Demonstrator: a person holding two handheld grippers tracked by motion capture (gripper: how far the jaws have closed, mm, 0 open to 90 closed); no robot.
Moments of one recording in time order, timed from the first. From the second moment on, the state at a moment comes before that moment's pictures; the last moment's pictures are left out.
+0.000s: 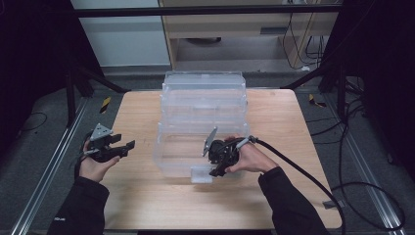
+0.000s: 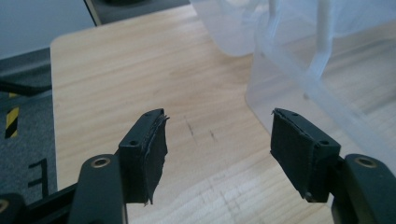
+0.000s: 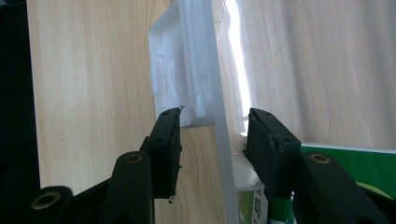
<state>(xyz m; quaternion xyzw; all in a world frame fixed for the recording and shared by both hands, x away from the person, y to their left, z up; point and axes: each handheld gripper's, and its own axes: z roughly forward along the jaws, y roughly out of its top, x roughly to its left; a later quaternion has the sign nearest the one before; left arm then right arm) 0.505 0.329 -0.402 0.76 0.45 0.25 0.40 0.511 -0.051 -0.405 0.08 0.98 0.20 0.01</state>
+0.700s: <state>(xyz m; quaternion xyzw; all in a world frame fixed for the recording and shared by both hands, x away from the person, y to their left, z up) 0.546 0.287 -0.346 0.79 0.36 0.23 0.45 0.515 -0.048 -0.404 0.07 0.98 0.18 0.00</state>
